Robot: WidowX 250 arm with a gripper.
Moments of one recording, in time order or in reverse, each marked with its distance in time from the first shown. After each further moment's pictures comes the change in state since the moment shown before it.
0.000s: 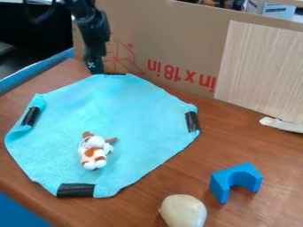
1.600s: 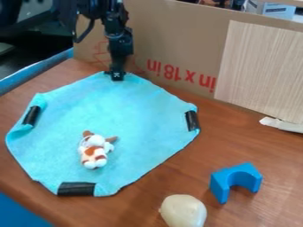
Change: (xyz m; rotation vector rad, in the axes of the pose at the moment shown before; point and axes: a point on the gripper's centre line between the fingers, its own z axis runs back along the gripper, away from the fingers) arm 0.025 0.033 -0.060 0.036 0.120 0.037
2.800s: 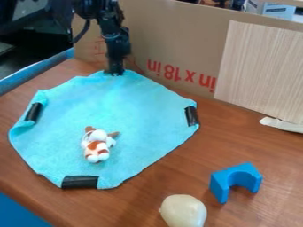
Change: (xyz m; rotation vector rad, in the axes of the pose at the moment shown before) arm -0.004 -0.009 0.001 -0.066 -0.058 0.009
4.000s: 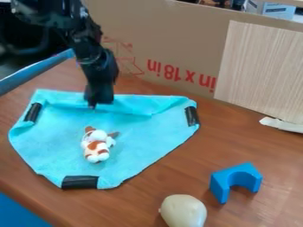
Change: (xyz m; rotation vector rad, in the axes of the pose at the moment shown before) arm -0.009 -0.126 0.064 0.069 -0.083 -0.272
